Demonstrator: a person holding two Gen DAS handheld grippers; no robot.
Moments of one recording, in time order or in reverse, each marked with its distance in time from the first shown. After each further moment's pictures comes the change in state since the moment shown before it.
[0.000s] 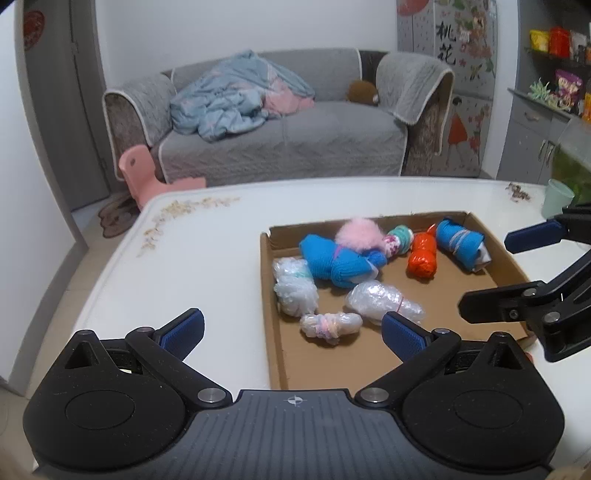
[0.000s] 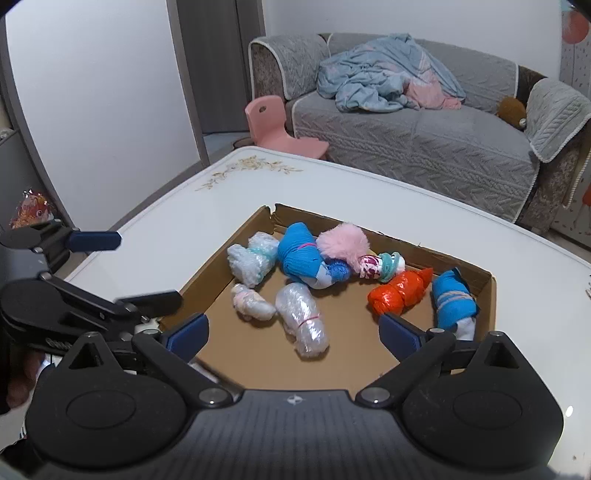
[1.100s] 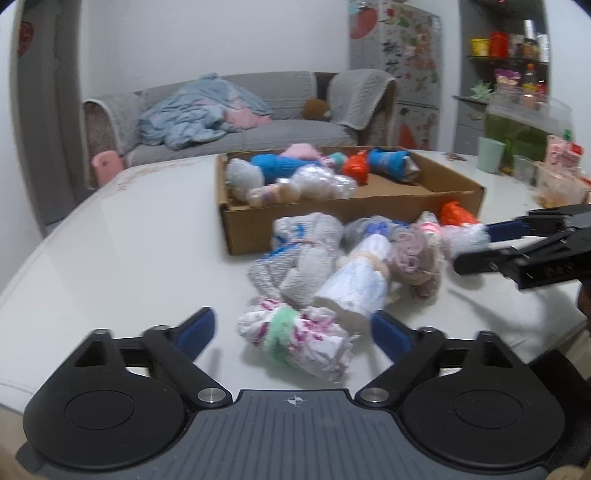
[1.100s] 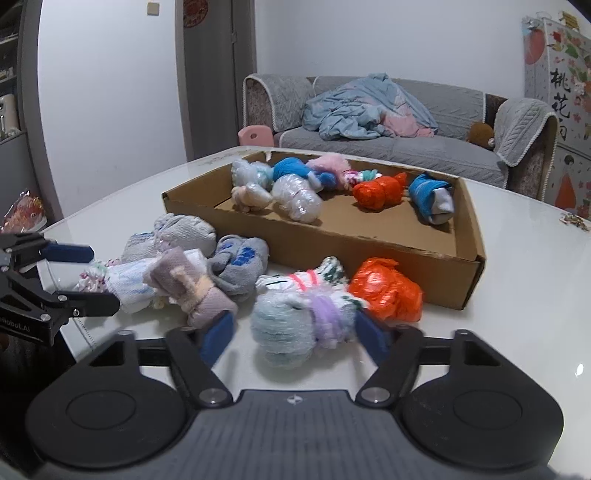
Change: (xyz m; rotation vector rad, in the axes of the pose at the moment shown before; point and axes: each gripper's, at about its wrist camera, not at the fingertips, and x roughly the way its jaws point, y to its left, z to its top) left arm -0.024 -0.023 -0.184 0.047 -0.136 -0.155; right arm -0.005 0.008 -0.186 -0.005 -0.233 -0.069
